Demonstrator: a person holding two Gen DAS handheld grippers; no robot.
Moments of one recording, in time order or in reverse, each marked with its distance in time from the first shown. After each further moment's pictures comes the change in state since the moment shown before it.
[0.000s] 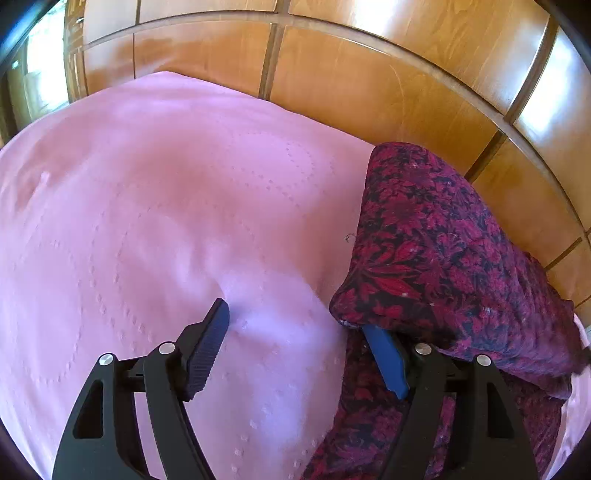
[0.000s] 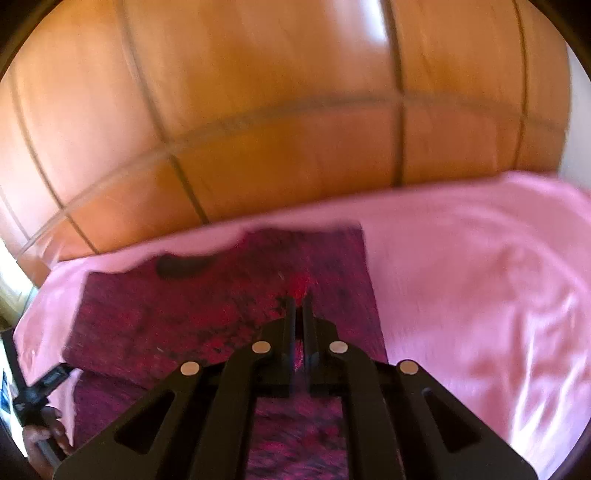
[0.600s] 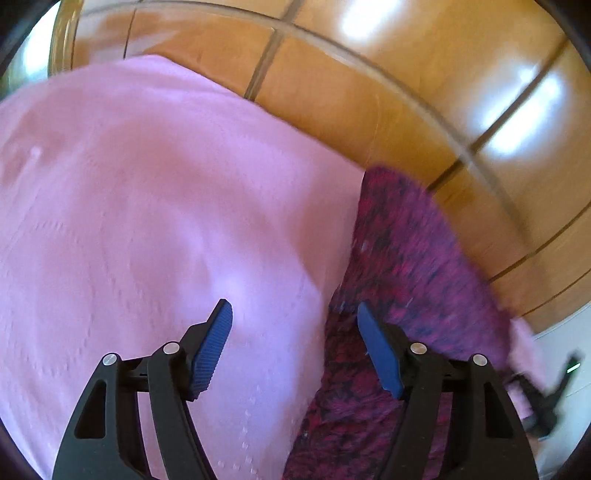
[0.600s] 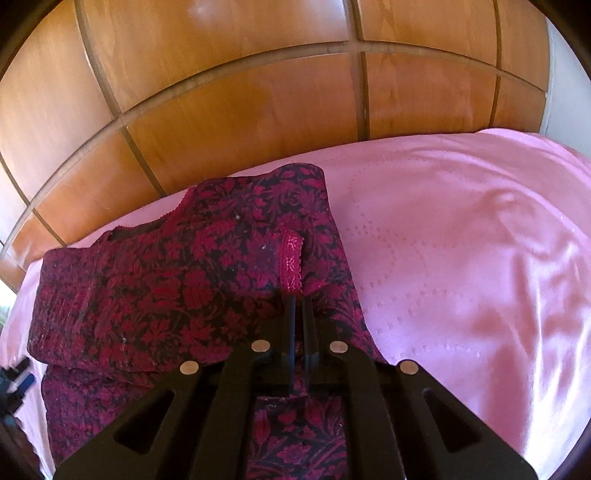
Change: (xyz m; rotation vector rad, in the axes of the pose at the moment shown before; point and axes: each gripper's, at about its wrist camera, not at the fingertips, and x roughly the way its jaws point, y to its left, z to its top) left arm -0.032 0.052 0.016 -0.105 0.021 -0.261; right arm 0.019 -0.016 -0.012 0.037 0.034 -0.060
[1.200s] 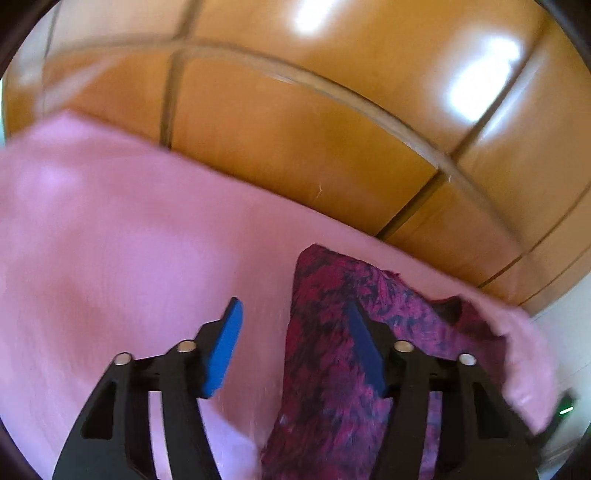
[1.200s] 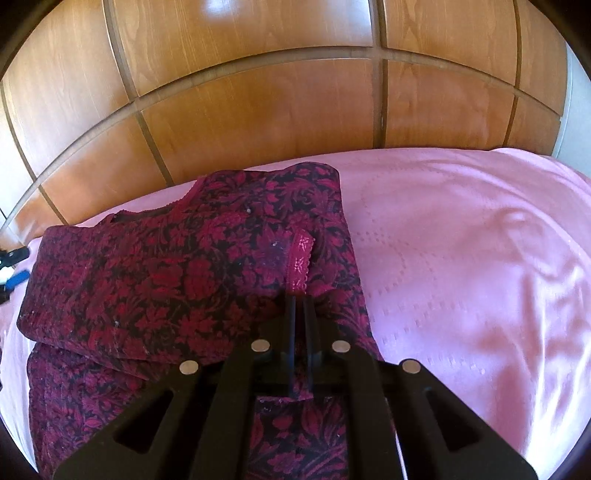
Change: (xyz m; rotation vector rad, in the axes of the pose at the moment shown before) left arm 0.076 -0.083 0.076 0.250 0.003 0.026; right arm 0.004 0.000 -0.011 -0.075 -0.029 0.023
